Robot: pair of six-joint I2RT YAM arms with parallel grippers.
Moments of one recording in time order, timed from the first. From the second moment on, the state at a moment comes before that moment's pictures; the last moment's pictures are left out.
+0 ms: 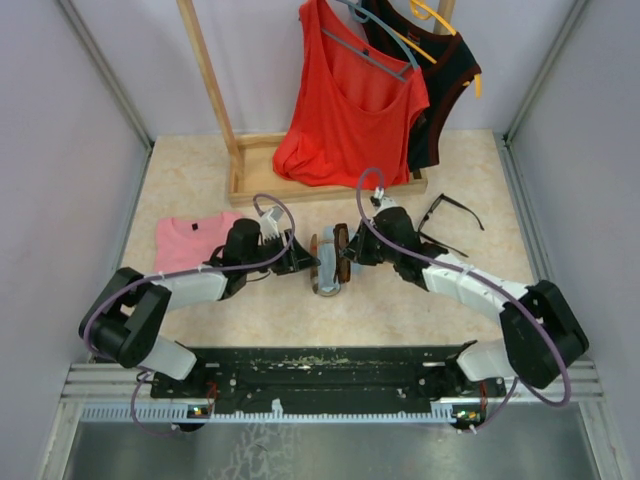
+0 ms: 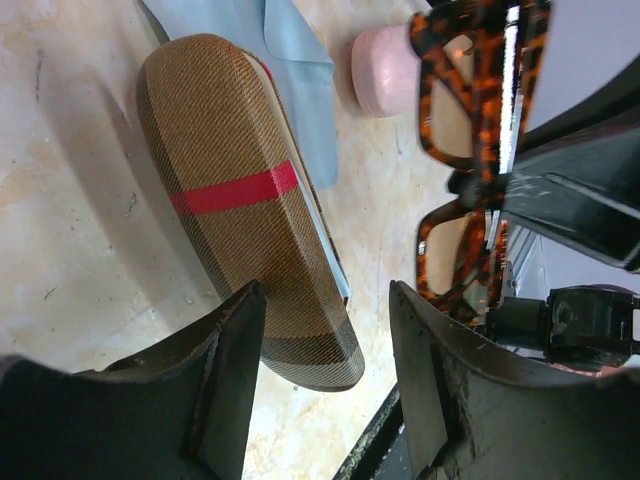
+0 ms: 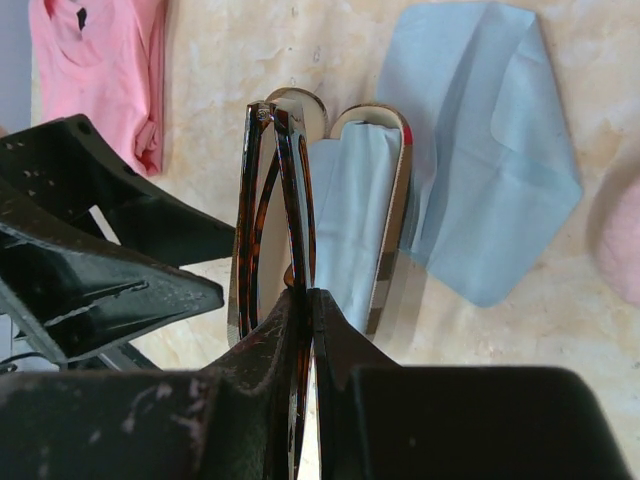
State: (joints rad) left arm -0.53 1.49 0.55 0.48 0.47 -0.75; right arm 0.61 1.30 0.73 -0.01 -0.12 0.68
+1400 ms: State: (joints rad) left arm -0.54 1.51 0.58 0.46 0.47 -0.73; right arm 0.58 1.62 0.80 0.15 -0.35 0.69
